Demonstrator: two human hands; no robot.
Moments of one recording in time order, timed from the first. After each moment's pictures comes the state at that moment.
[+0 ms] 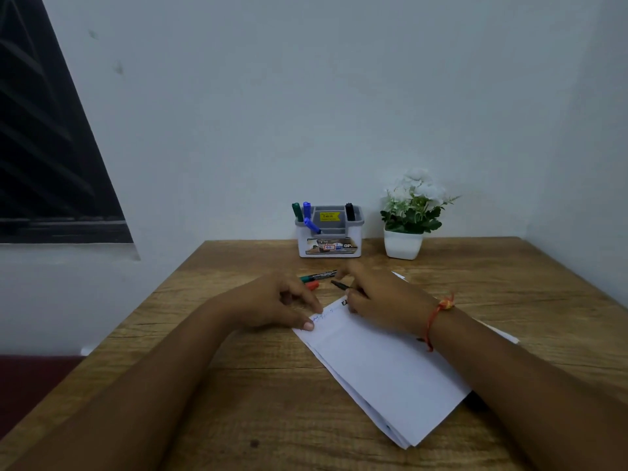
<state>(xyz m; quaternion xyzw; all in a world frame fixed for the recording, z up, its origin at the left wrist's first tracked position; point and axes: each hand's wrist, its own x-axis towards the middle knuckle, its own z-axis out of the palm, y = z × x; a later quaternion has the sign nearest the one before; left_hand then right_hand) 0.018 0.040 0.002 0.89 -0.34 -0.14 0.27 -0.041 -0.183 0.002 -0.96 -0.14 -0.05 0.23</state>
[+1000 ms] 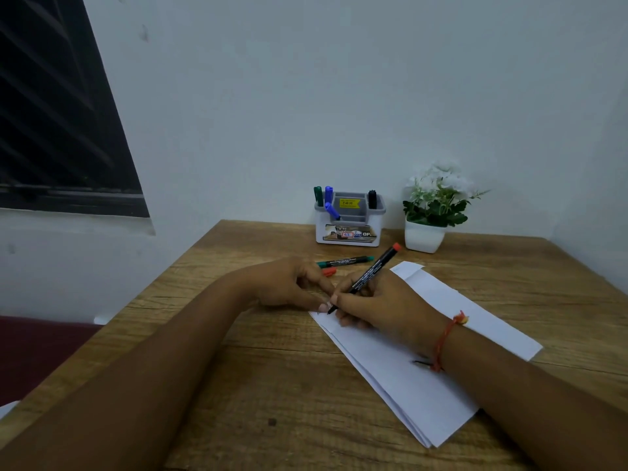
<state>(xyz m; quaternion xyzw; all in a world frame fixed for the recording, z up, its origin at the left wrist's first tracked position) 0.017 0.045 0.006 0.88 -0.34 -0.17 0.28 -0.059 -0.149 -0.011 -0.84 -0.10 0.03 0.53</state>
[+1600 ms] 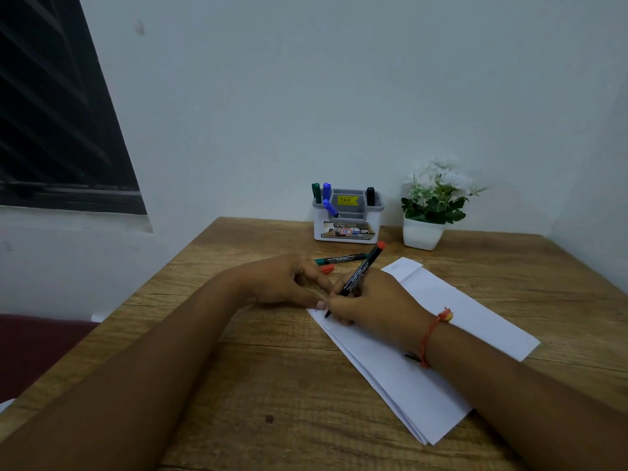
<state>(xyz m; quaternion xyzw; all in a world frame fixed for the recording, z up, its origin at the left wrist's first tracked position) 0.016 0.044 0.006 0.88 -0.34 -0.18 0.29 -0.054 -0.142 -0.016 -0.89 -0.09 0.00 0.44</state>
